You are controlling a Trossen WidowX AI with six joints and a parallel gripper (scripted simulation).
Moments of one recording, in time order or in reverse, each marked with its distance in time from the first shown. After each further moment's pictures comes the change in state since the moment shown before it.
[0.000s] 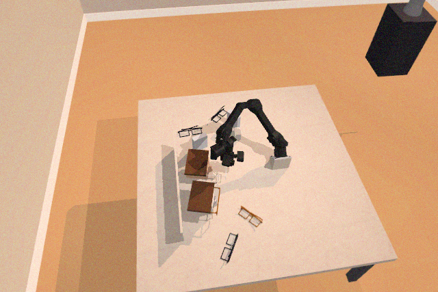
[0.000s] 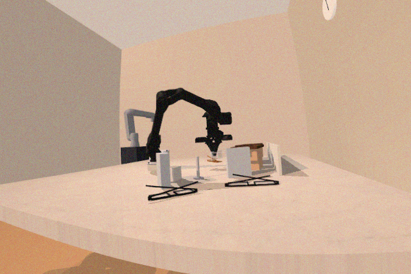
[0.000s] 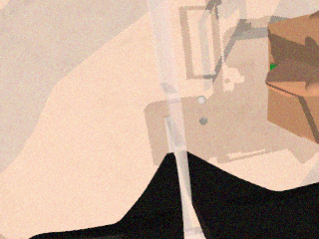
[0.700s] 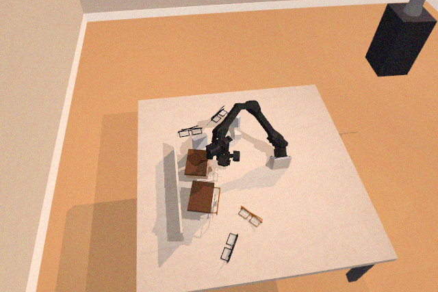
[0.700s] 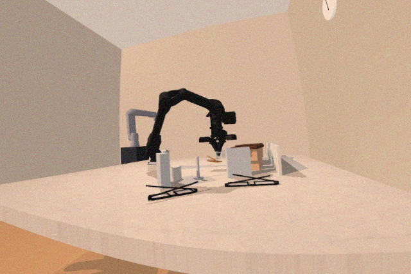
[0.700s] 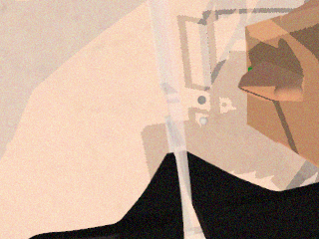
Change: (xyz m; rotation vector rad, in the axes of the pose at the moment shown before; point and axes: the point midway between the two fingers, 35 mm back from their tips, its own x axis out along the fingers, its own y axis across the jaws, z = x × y) arm 0.000 -0.023 0.000 0.000 0.000 -0.001
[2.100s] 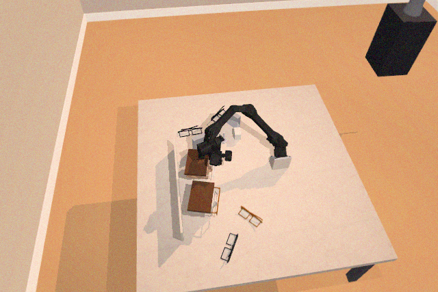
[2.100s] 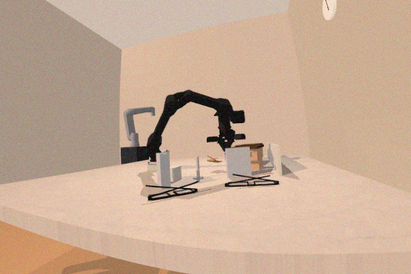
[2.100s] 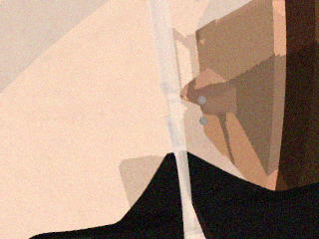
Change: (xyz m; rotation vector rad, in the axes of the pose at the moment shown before) arm 0.002 -0.045 0.000 0.002 0.000 -0.002
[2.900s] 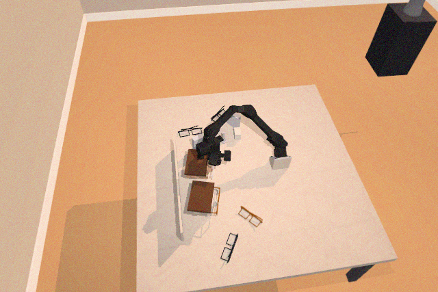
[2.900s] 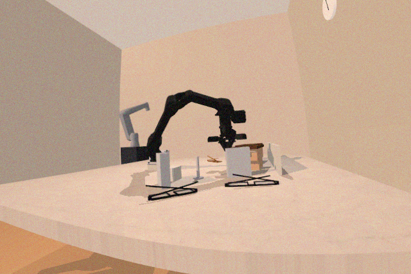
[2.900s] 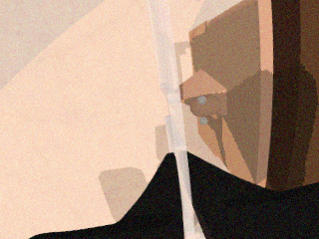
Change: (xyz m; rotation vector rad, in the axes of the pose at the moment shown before) arm 0.000 -0.005 0.000 0.001 0.000 0.000
